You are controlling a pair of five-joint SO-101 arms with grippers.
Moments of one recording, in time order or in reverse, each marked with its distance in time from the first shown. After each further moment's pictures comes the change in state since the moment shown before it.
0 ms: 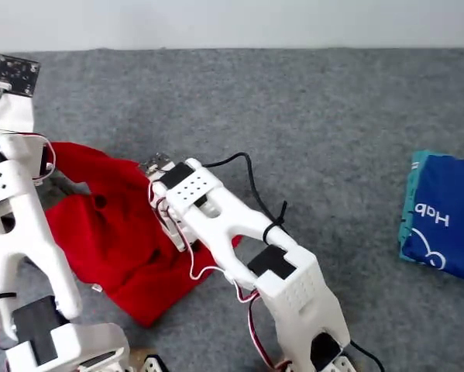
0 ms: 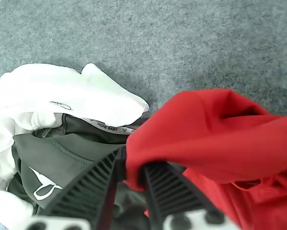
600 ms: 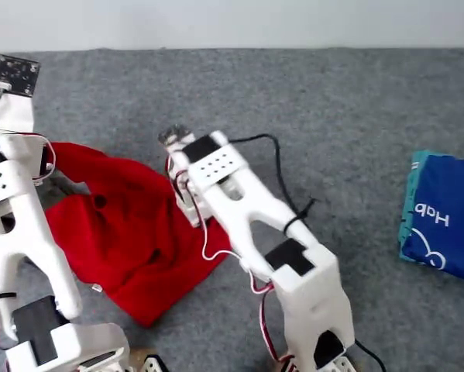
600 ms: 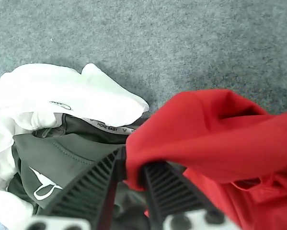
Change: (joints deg) left arm 0.0 0.0 0.0 0.0 0.0; right arm 6.6 -6.1 -7.2 8.1 4.0
